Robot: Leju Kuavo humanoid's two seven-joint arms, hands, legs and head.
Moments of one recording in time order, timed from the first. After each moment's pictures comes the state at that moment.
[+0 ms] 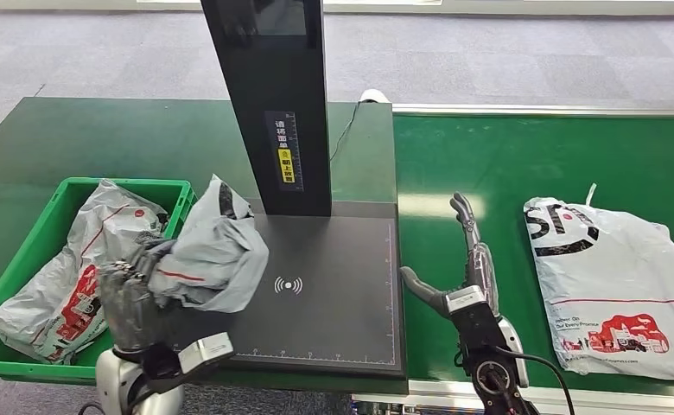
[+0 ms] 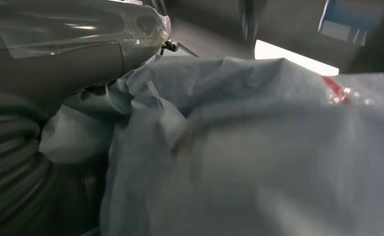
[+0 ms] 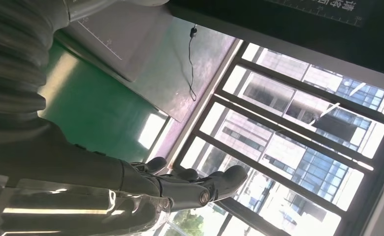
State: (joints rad) left arm 0.00 -0.19 -0.02 -1.71 -1.10 0.66 -0.66; right arm -0.10 -0.05 0.25 -1.54 0.25 -0.33 -0.49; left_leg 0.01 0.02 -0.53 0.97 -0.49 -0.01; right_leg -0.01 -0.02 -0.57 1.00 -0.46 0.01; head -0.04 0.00
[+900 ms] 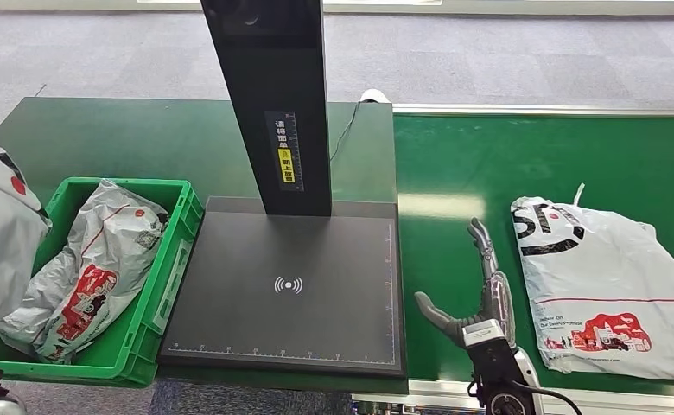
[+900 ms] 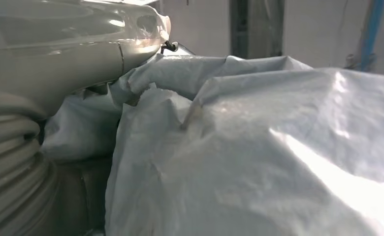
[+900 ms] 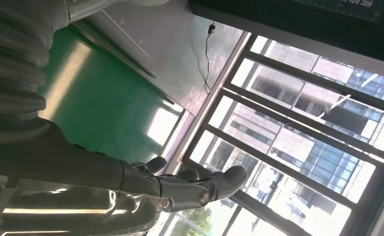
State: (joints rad) left arm 0.00 -0.24 0.30 -2.29 -0.92 0.66 -0.69; right arm 0.03 -0.09 0.23 -1.62 0.23 -0.38 -0.51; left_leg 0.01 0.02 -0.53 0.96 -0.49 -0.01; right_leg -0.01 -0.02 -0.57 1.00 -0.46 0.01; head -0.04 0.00
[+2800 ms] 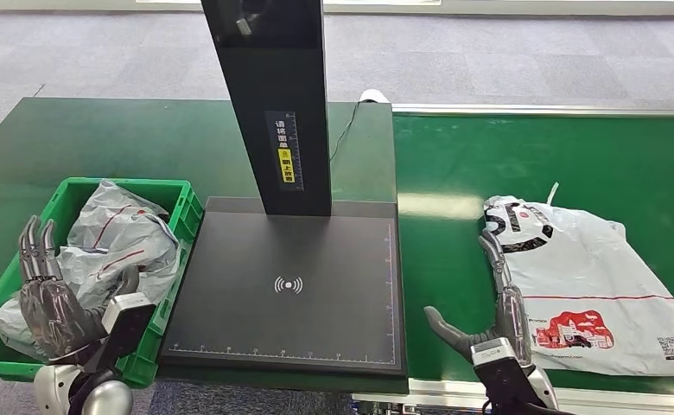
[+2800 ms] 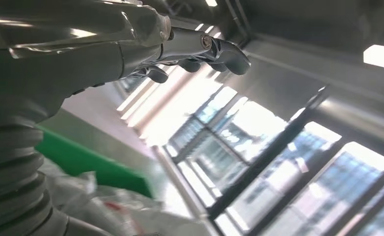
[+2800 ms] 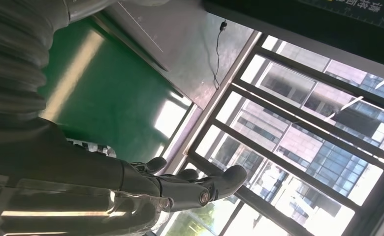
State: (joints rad) left arm 0.03 -0.09 0.14 -1.69 -1.03 0.66 -0.38; right arm 0.13 -0.07 0.16 -1.76 0.32 -0.31 -0.46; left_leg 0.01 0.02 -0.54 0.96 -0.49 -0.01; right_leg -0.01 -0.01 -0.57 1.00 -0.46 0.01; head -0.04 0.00
